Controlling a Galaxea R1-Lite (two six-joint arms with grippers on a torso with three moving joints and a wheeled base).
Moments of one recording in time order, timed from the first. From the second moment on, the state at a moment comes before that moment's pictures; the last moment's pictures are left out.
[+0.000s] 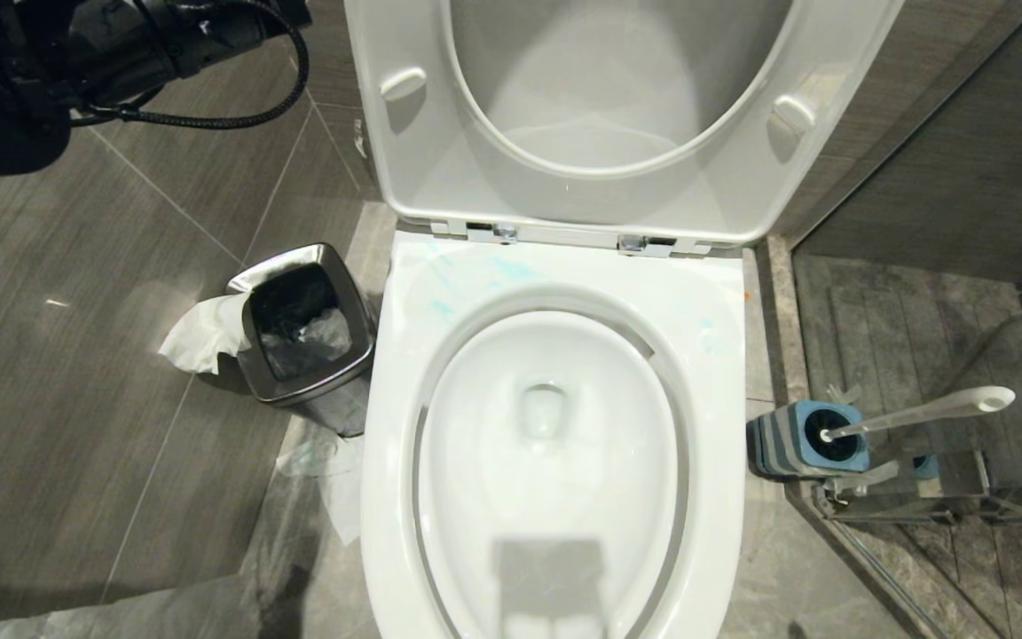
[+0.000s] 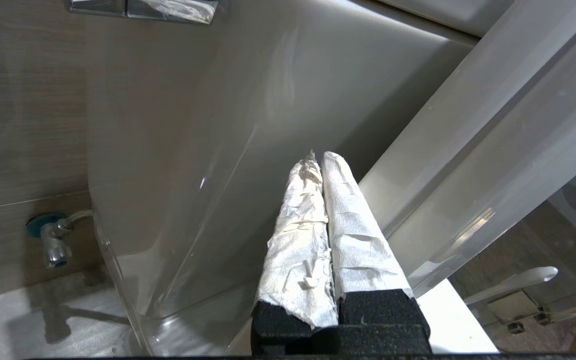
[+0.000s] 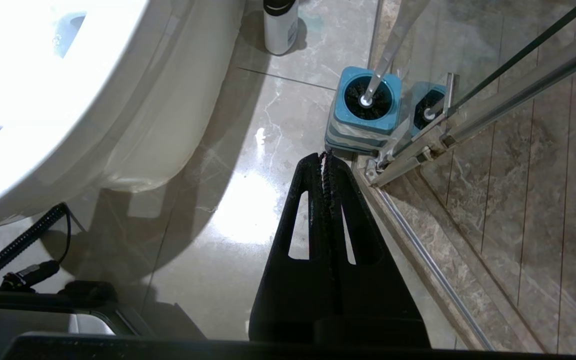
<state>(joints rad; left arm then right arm) -0.29 1.86 -1.94 -0.30 -0.62 -0.15 0.00 0.00 0.00 0.00 0.00 -0.02</state>
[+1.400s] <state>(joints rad) -0.26 1.69 -1.77 -0.16 -0.80 -0.15 0.00 0.00 0.00 0.00 0.00 -0.02</state>
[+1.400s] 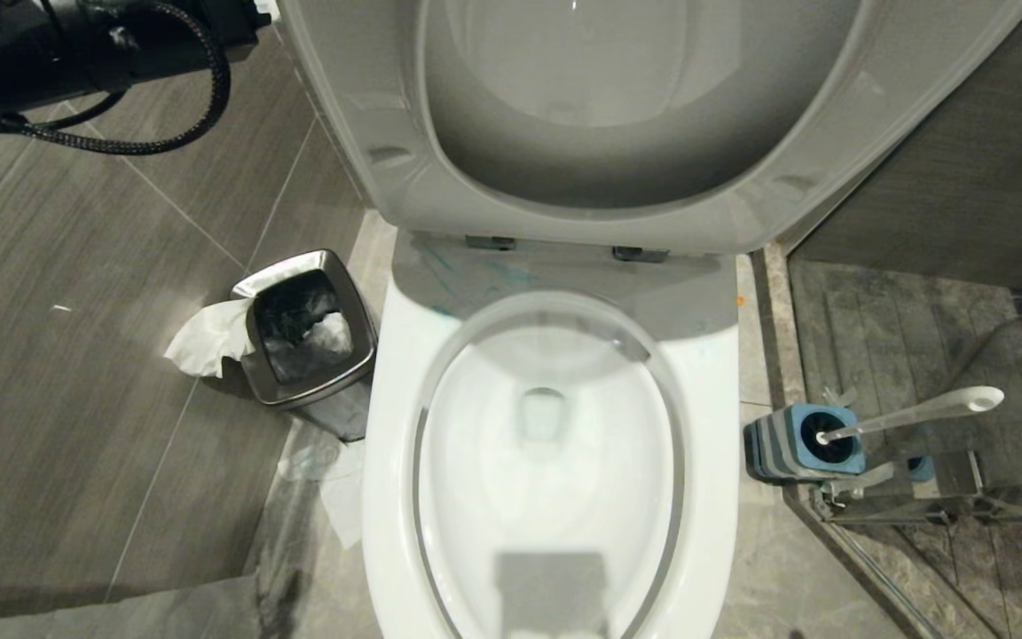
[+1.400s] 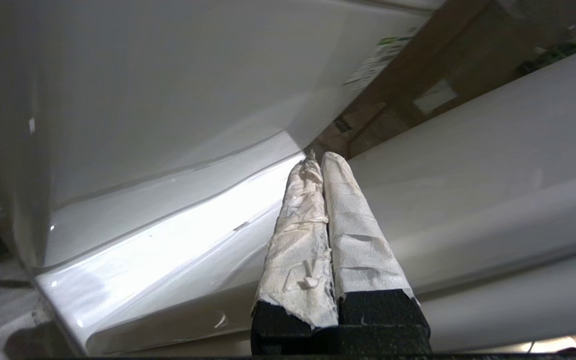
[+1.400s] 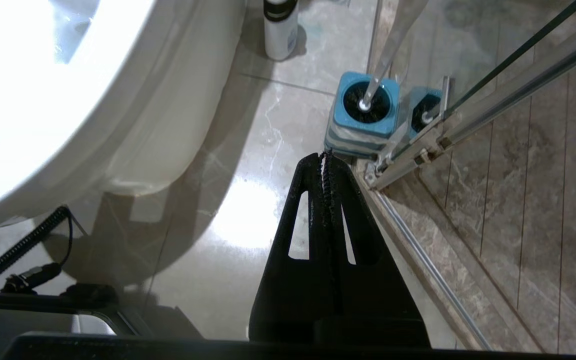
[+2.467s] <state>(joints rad) -0.26 1.53 -1.60 -0.16 -0.90 -0.15 0.00 0.00 0.00 0.00 0.00 -0.02</state>
